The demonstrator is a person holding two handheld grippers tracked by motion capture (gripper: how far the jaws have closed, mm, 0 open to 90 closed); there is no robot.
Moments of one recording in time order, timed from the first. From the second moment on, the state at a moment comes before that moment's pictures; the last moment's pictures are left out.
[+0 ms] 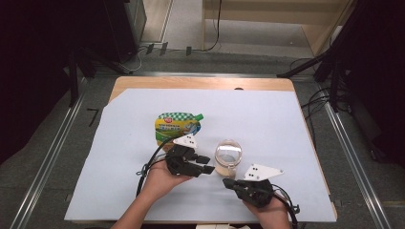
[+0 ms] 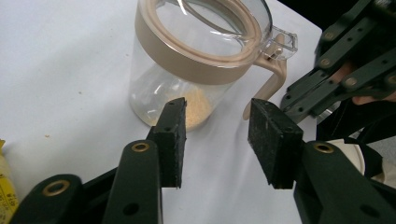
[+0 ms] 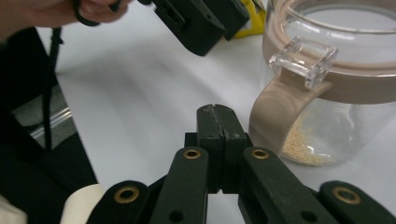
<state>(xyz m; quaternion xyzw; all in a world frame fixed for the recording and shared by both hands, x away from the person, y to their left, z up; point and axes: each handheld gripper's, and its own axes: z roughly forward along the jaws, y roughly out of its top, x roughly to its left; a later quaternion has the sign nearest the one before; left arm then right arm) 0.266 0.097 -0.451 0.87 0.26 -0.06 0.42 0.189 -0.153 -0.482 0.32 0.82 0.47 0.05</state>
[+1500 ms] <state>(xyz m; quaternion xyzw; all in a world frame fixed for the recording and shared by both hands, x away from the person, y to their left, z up) 0.264 0.097 -0.454 0.88 0.24 -0.04 0.41 0.210 -0.207 -0.487 0.39 0.80 0.44 0.07</state>
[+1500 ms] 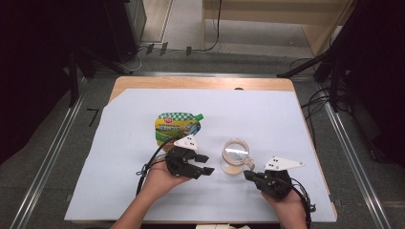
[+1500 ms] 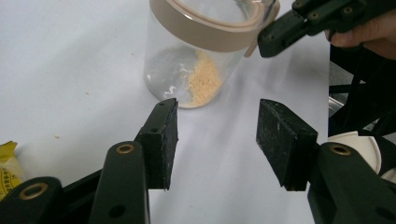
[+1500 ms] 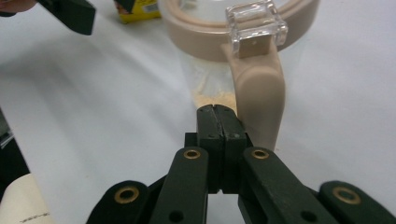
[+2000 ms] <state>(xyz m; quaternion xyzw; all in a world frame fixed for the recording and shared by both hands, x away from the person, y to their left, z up) 0.264 0.096 -0.454 0.88 0.24 -0.04 0.41 0.240 -0.234 -0.488 0.44 0.78 0.44 0.10</state>
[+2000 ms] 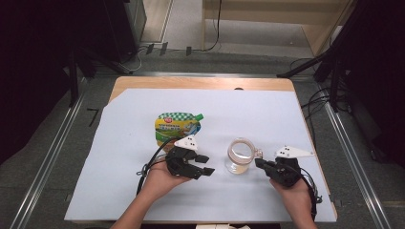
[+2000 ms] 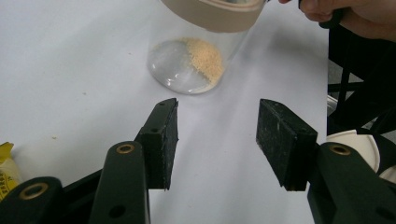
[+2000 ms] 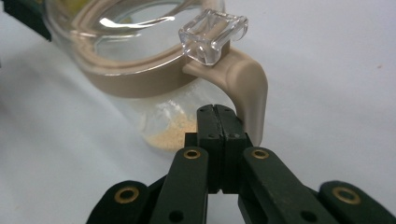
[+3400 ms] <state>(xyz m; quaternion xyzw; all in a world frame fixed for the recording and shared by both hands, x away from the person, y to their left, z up) 0.271 0.080 -0.452 0.87 0.25 -0.03 0.43 0.267 -0.208 -0.503 0.42 0.80 0.43 0.10</state>
